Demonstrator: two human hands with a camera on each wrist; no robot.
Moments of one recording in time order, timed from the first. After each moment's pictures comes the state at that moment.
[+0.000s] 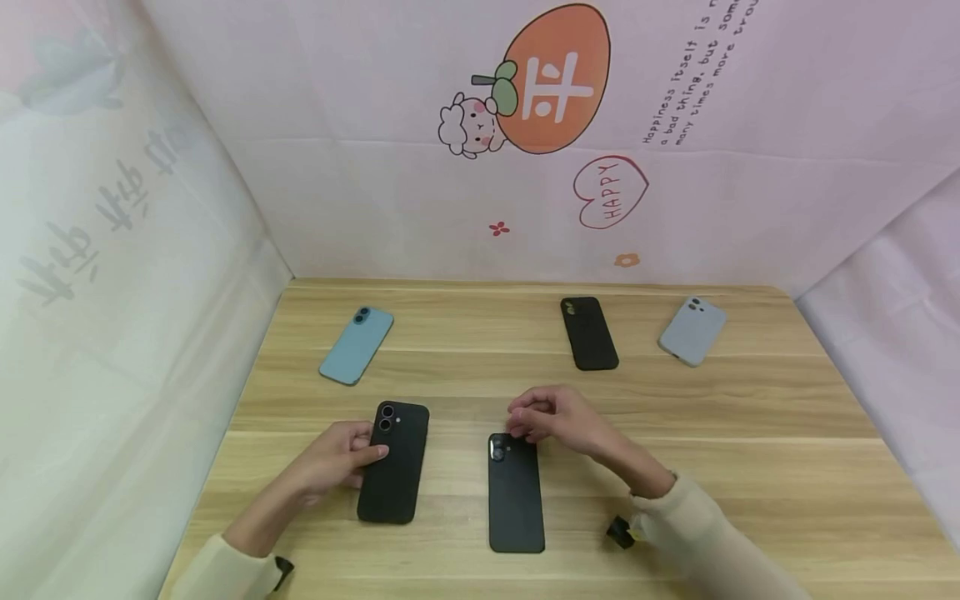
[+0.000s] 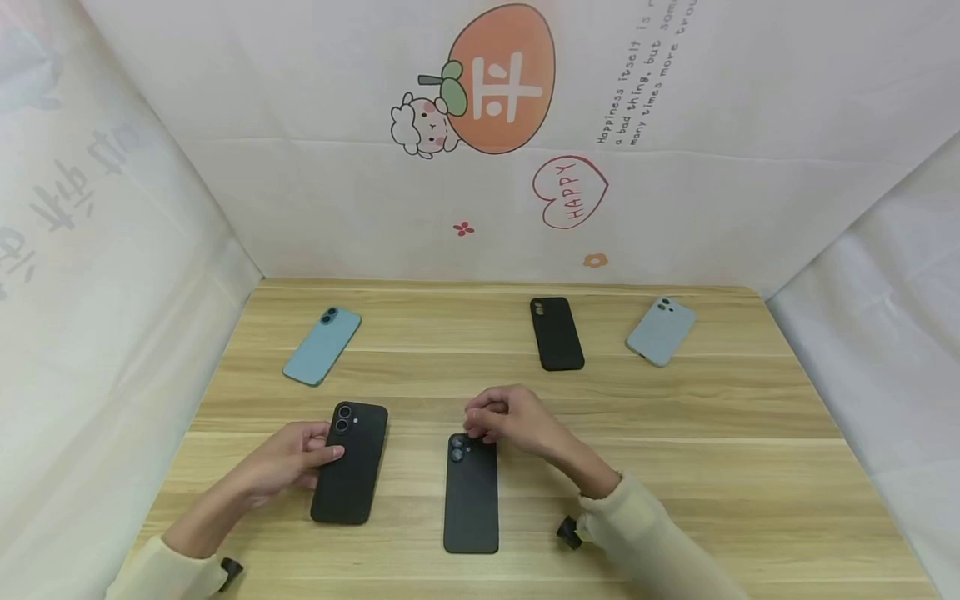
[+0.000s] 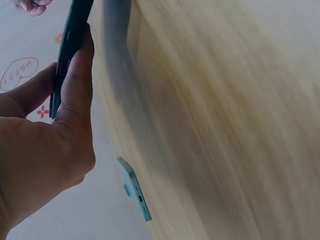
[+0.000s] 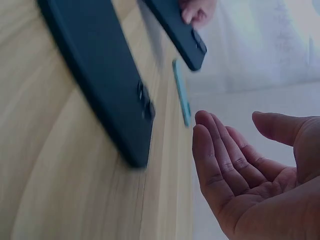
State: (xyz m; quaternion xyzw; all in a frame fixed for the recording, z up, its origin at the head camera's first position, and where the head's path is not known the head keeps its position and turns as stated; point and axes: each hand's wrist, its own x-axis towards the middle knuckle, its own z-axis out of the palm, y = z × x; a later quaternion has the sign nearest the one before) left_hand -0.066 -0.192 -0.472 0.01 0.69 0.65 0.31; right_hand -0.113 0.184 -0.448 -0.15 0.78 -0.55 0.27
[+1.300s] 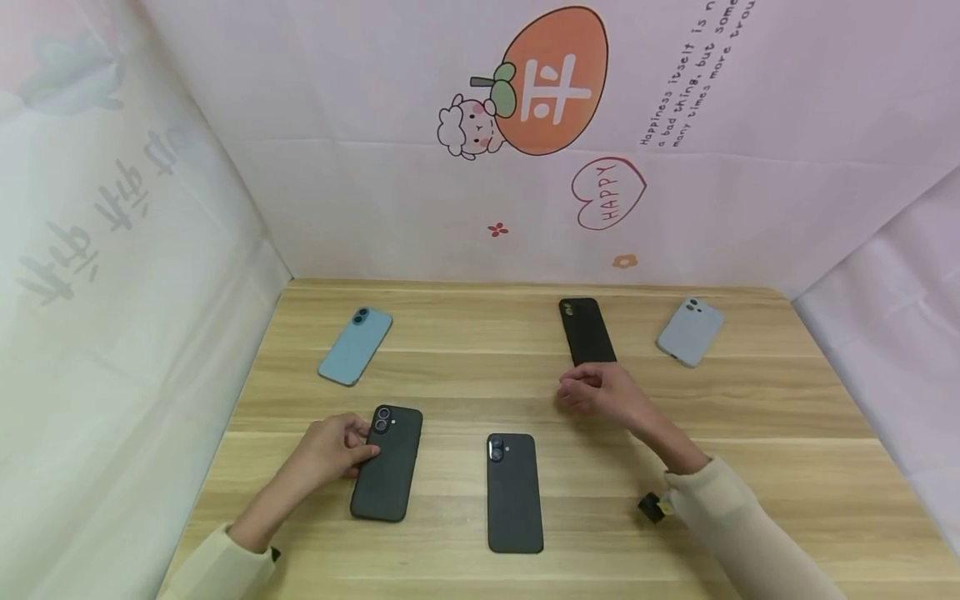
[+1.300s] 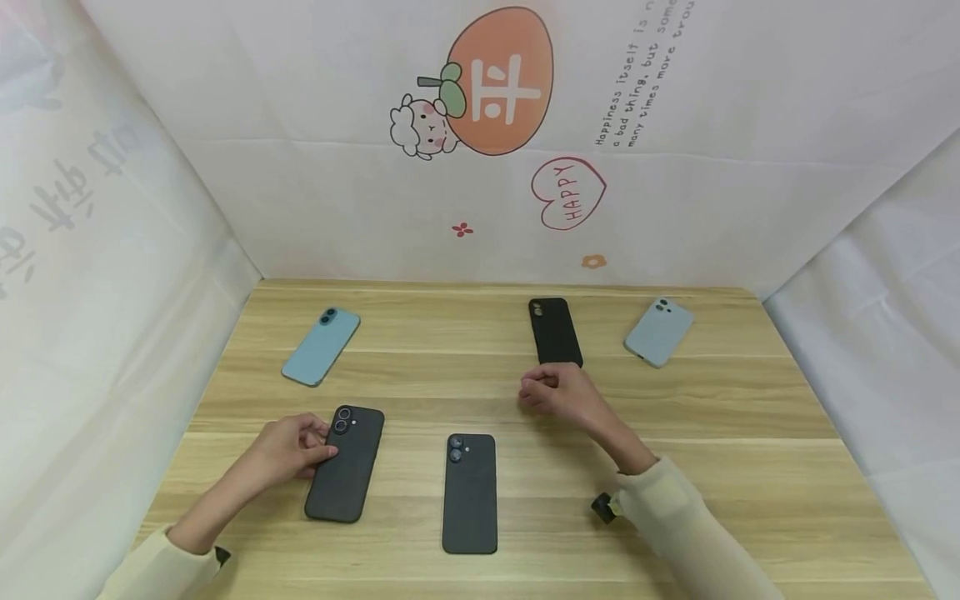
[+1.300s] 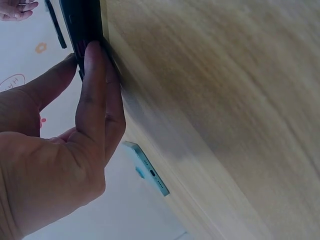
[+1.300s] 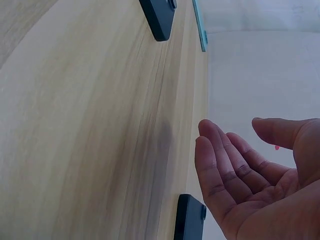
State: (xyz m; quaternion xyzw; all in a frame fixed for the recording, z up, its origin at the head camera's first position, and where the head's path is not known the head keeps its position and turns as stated) left_hand -0.072 -0.185 -0.474 -0.05 0.89 0.42 0.18; right_hand -0.145 0.247 -0.459 -0.08 0.84 -0.51 0.18
